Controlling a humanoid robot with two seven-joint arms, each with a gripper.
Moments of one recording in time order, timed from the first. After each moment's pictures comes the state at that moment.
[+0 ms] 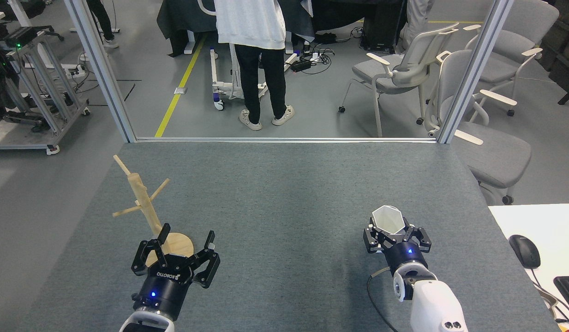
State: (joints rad) left arm -0.03 0.20 -0.24 -1.65 -1.36 0.10 0.10; right arm -0.49 -0.06 0.15 -0.74 1.33 0.02 -0.11
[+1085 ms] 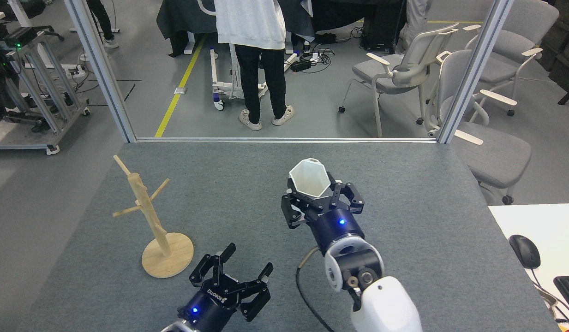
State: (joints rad) left arm -0.04 0.13 -0.35 -1.60 -1.26 -0.22 0.08; right arm -0.40 0.04 0.50 -1.60 1.38 0.30 0.39
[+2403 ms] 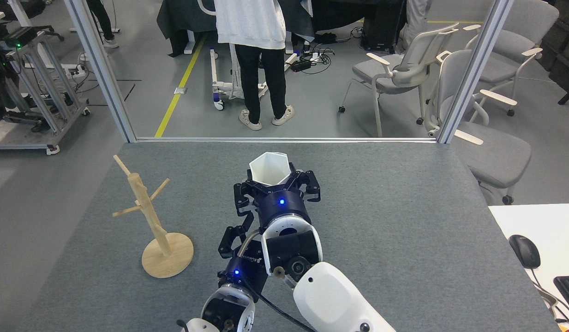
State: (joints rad) left arm -0.24 -0.01 -0.48 -1.47 -1.27 0.16 0.06; right arm -0.60 0.15 0.73 -1.57 1.56 0.60 0.79
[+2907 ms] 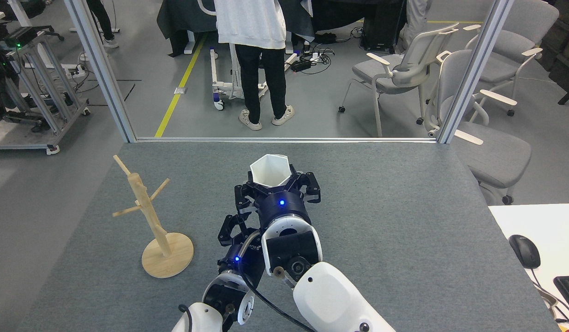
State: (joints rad) left arm -0.31 -0.01 -0.48 -1.40 -1.27 0.16 0.07; right arm -0.60 0.15 0.73 -1.56 1.57 0.59 0.80
